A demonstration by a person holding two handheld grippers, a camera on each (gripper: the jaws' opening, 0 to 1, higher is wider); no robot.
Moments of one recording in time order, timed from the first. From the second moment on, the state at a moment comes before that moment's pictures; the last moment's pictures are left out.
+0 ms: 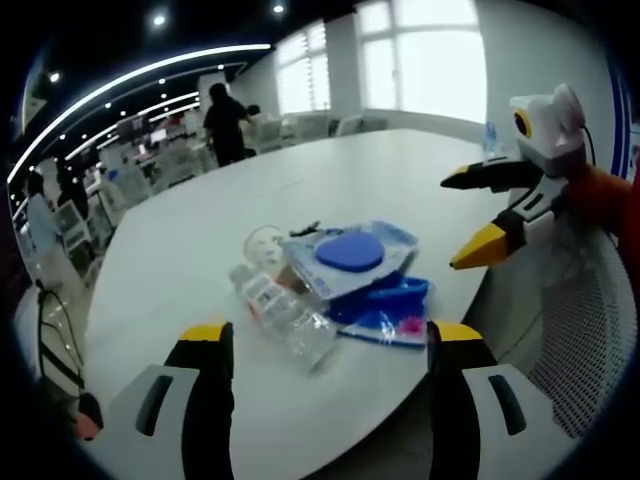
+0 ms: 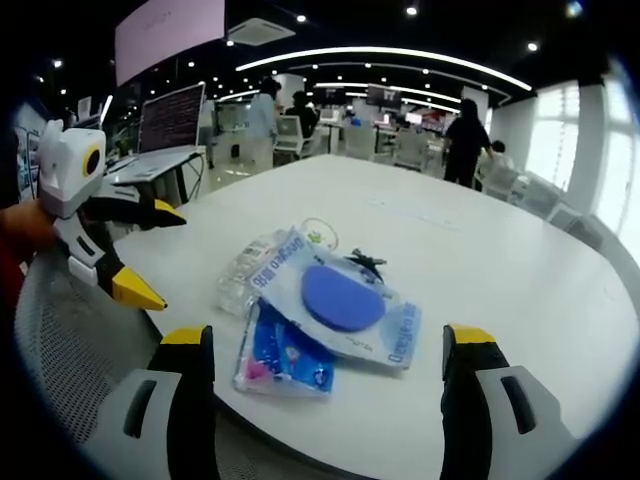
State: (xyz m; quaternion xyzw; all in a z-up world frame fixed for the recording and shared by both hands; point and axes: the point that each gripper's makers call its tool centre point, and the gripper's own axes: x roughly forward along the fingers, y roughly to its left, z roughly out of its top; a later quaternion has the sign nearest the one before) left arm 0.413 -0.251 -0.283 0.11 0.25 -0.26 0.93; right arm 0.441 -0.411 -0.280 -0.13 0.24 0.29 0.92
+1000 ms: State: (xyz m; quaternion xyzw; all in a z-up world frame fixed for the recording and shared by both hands) left arm 0.413 -0.252 -0.282 0.11 0.25 -0.26 0.93; right arm 0.442 -0.413 -0.278 -0.13 0.23 0.29 0.92
